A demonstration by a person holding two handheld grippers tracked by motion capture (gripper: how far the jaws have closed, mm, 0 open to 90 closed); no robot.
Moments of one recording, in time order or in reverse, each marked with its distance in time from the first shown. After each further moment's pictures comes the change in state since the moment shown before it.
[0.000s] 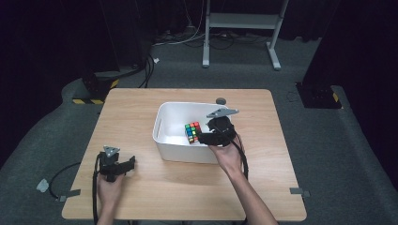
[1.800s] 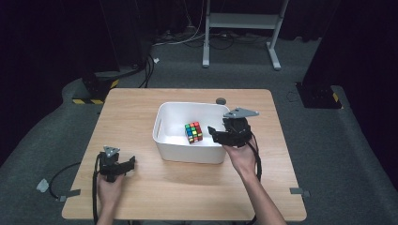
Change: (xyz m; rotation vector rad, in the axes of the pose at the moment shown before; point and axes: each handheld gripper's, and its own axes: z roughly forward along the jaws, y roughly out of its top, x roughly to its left) left arm 0.000 0.000 0.000 0.002 -0.003 0.004; right arm -0.023 -0.010 -0.036 -0.080 -0.042 0.012
